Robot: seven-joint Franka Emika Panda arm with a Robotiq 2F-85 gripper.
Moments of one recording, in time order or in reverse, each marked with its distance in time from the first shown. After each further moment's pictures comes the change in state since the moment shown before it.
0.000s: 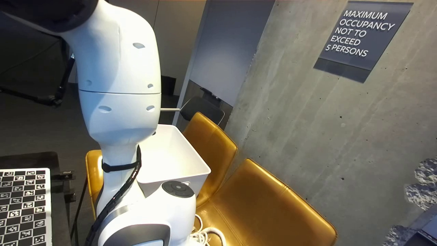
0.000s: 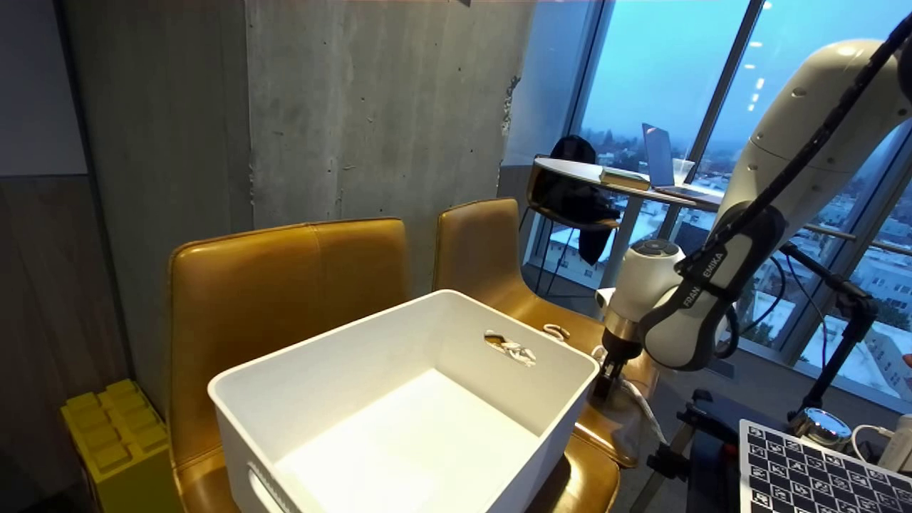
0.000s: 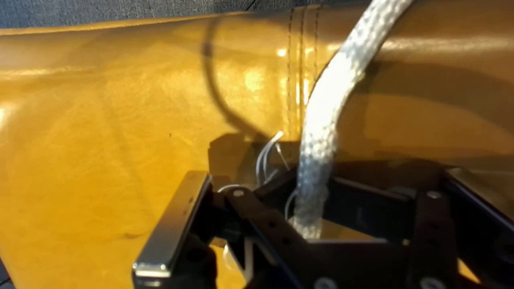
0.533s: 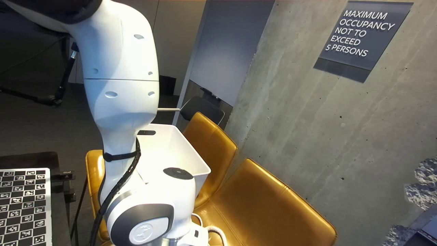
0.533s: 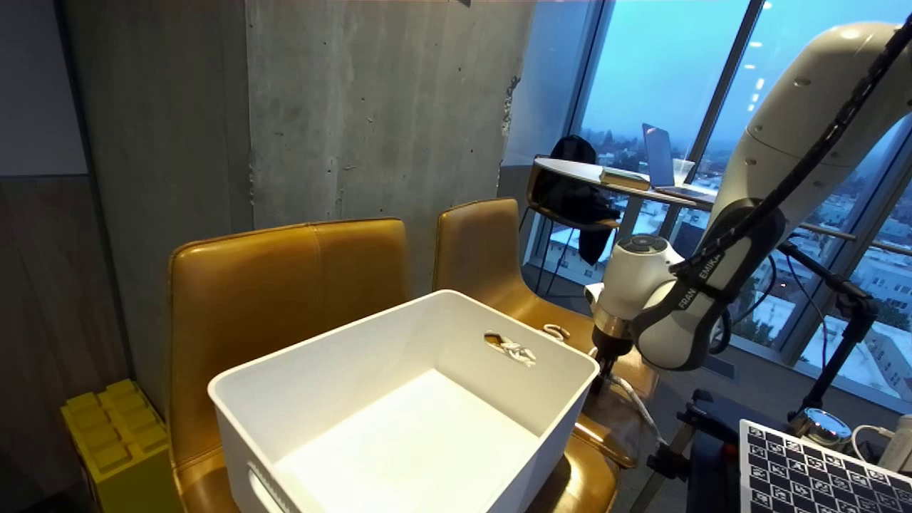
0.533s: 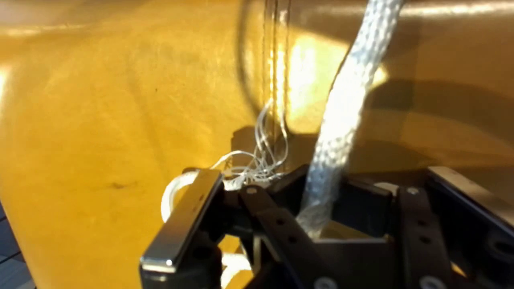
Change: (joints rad) arm 0.124 -0.011 -0.063 -0.002 -0.001 -0.025 0.036
